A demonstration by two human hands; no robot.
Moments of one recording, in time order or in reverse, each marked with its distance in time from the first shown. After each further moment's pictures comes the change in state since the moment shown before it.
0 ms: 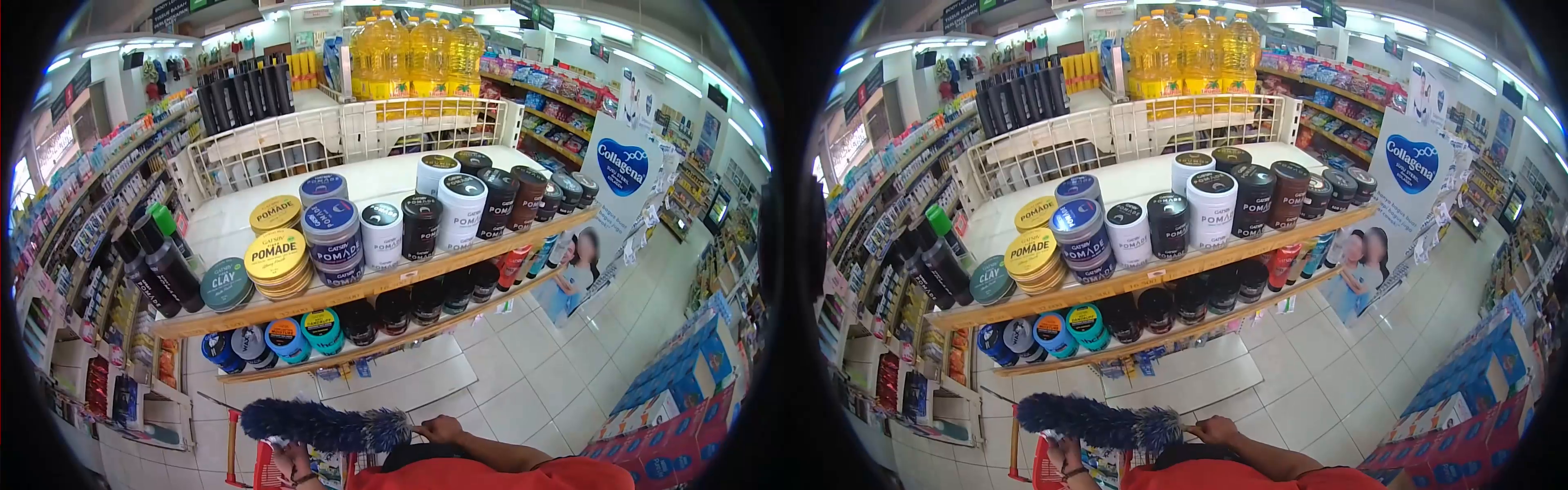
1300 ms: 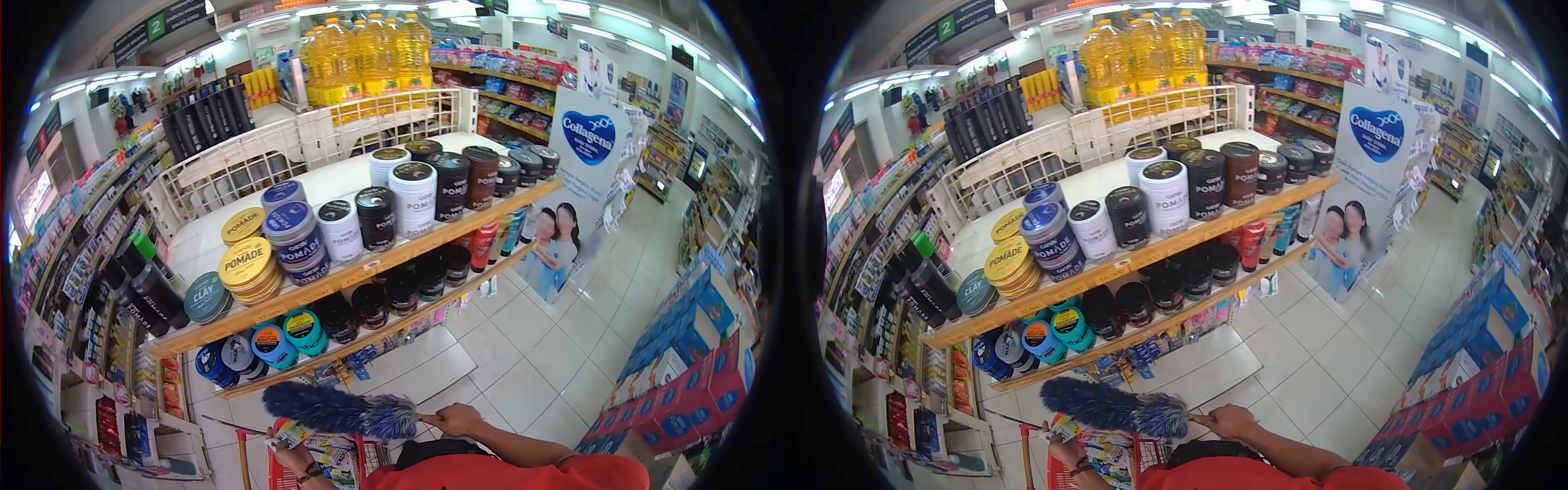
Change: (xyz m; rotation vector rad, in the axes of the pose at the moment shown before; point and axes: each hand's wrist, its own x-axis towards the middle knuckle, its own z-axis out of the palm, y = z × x) left_hand 0.027 -0.017 0.018 0.556 -0.080 0.403; right_hand -0.057 -0.043 -0.057 0.049 -0.005 0.245
